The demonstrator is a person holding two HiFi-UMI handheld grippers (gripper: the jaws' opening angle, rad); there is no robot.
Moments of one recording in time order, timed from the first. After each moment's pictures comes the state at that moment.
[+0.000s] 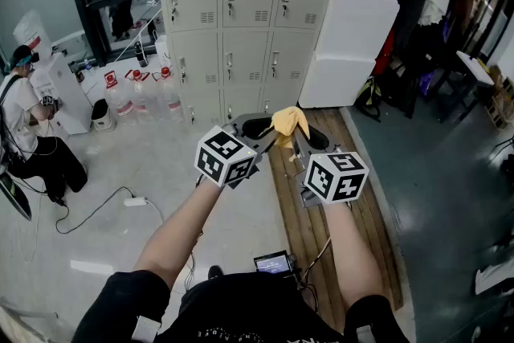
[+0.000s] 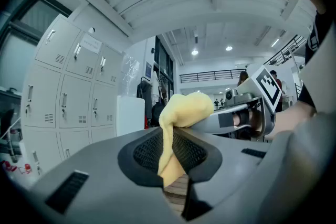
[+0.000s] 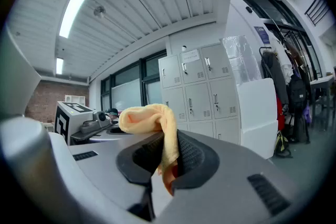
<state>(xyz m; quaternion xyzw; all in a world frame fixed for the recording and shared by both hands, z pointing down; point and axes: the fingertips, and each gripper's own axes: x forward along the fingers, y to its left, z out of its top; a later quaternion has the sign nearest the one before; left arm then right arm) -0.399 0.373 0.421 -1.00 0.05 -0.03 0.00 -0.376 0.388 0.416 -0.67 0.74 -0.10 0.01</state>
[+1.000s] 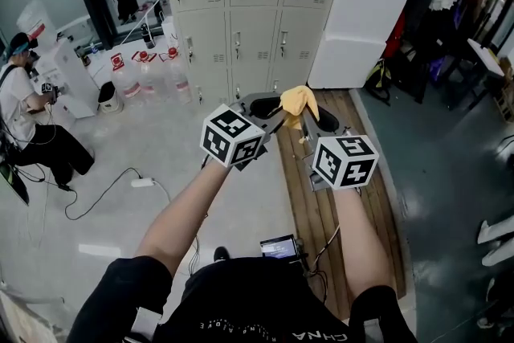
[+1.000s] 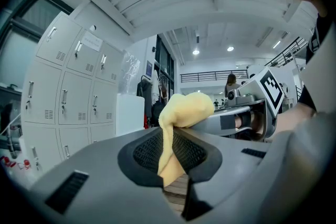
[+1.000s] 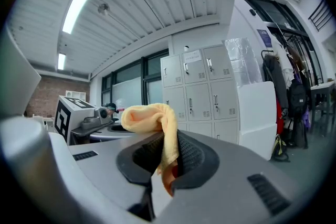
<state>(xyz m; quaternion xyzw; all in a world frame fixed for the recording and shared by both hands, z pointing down) -0.398 0.382 0.426 -1.00 0.05 -0.04 -0.01 -0.378 0.397 0.420 -0.67 0.74 -0.08 -0.01</state>
